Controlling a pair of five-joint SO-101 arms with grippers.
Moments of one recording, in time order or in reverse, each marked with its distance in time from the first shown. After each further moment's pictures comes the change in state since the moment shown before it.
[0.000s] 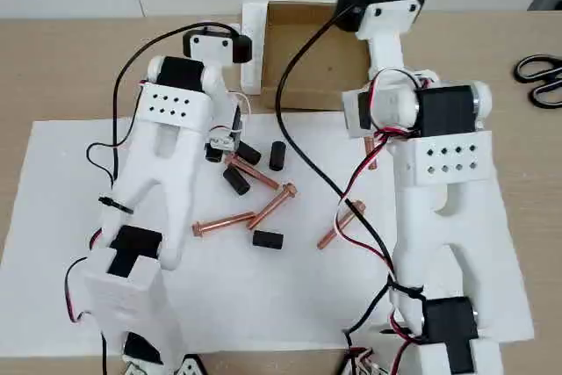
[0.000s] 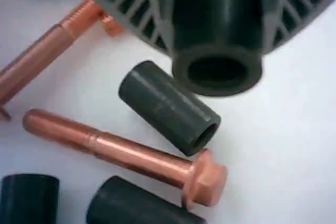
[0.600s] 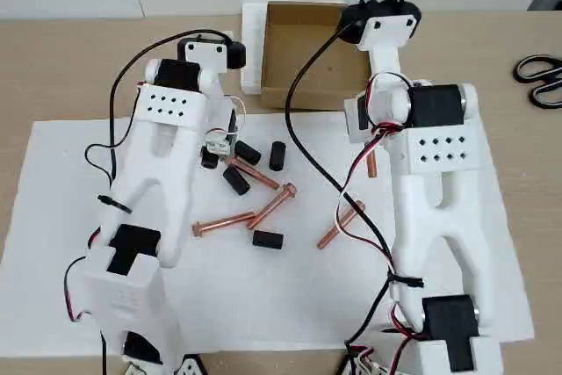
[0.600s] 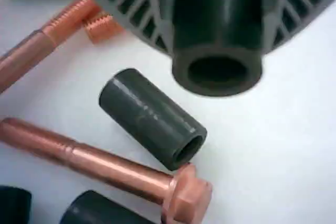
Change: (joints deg) left arm -0.2 0.5 2.1 0.0 0.1; right arm 0.7 0.7 10.1 -6.7 0.0
